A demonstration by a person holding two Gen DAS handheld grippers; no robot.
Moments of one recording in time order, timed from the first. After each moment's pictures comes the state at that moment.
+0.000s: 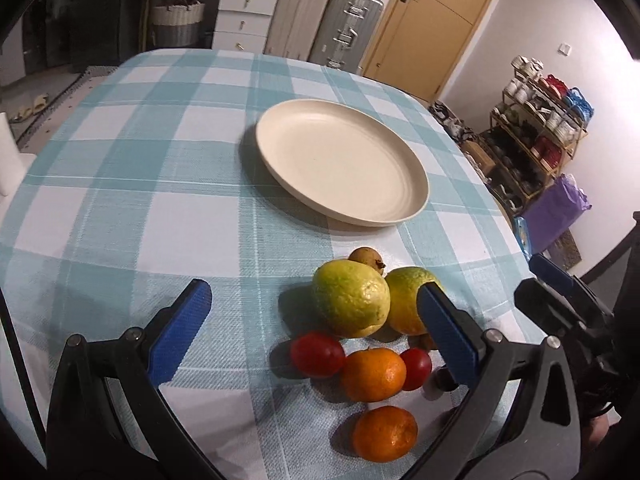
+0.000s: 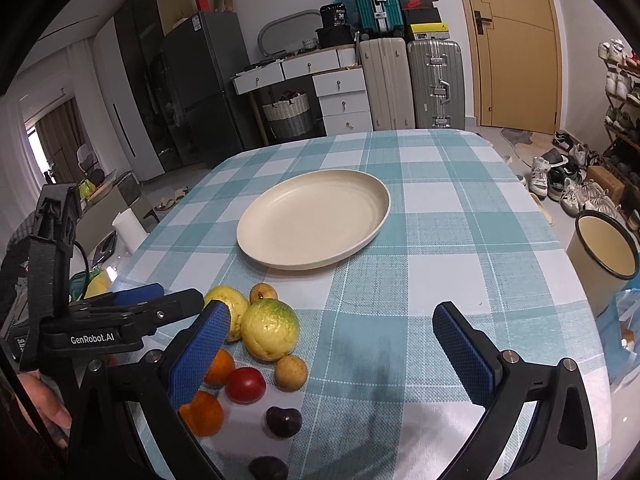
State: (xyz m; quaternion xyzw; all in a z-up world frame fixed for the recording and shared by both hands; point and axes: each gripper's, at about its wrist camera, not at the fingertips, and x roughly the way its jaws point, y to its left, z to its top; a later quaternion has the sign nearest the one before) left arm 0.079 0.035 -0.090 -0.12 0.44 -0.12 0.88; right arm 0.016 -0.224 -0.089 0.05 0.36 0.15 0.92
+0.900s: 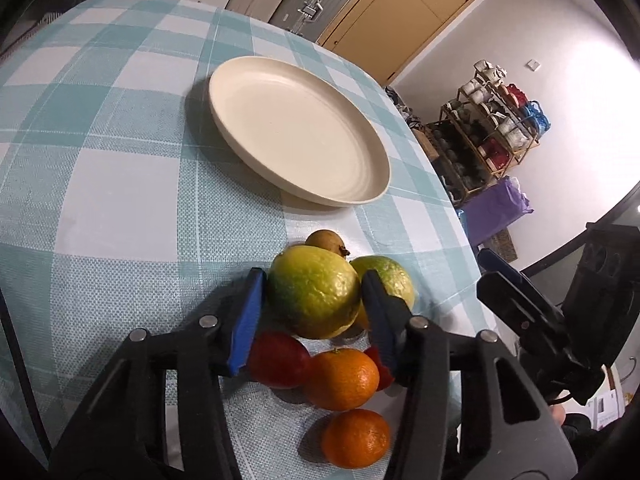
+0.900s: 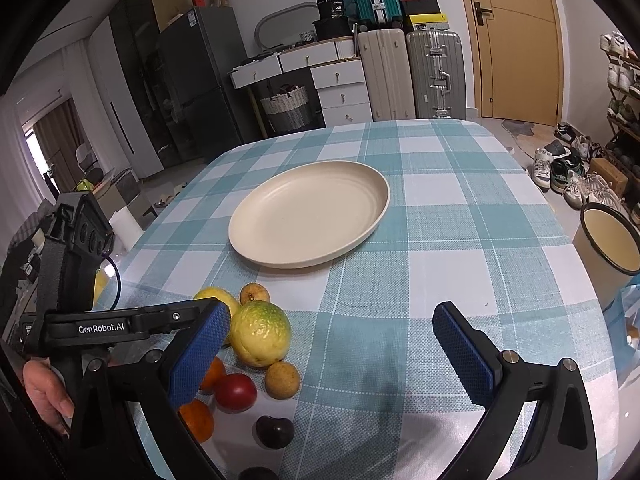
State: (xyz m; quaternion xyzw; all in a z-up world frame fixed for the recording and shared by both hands) left arm 0.109 0.037 -0.124 -0.20 0.46 -0.22 0.83; right arm 0.027 -0.228 -0.098 0.06 0.37 0.15 0.91
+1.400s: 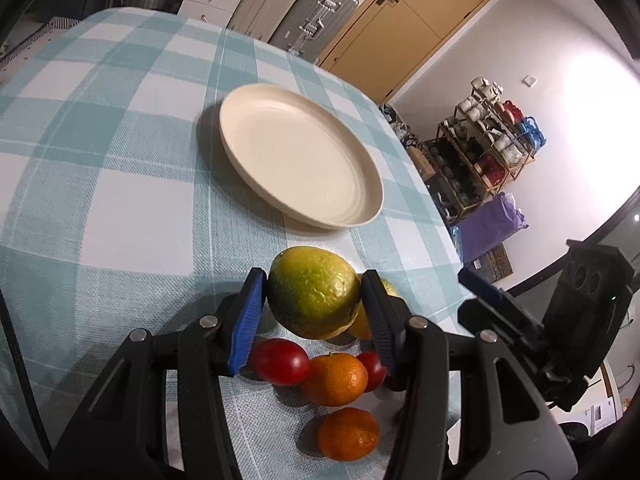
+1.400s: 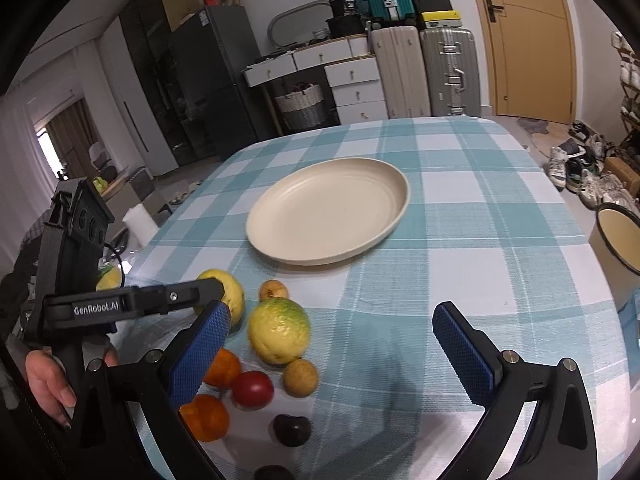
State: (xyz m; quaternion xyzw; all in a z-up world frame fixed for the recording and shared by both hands) left arm 0.095 0.057 -0.101 -0.22 0.44 -0.22 0.84; right arm 0.025 -0.219 -0.099 0.07 0.38 0.20 0.90
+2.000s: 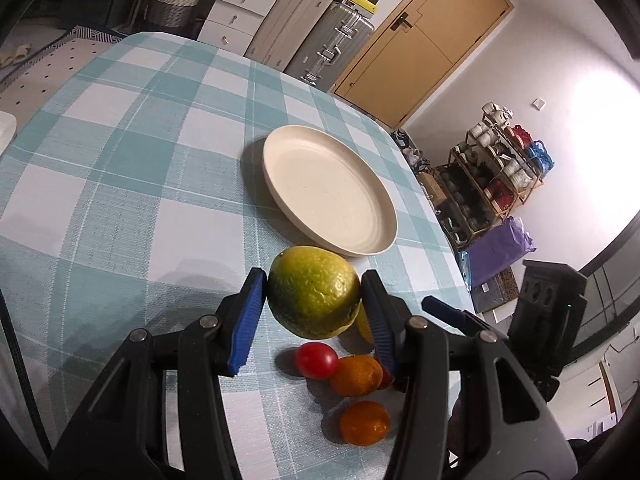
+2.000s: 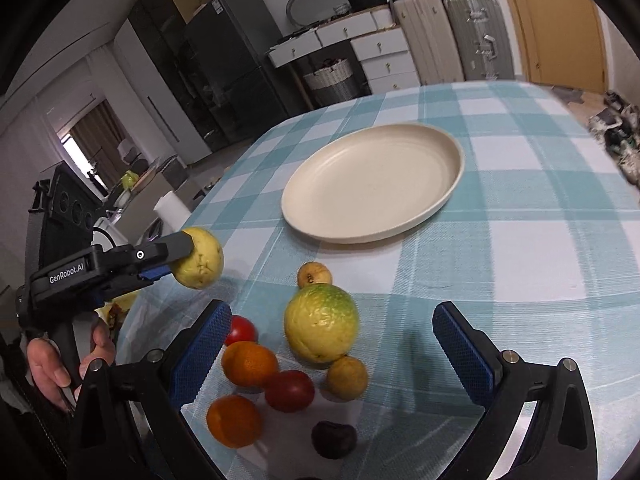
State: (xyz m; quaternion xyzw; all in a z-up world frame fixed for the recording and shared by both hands) left arm 0.073 0.103 -0.074 -0.23 0.41 -0.18 0.86; right arm 0.047 -0.200 -0.124 0.11 0.42 0.26 0.86
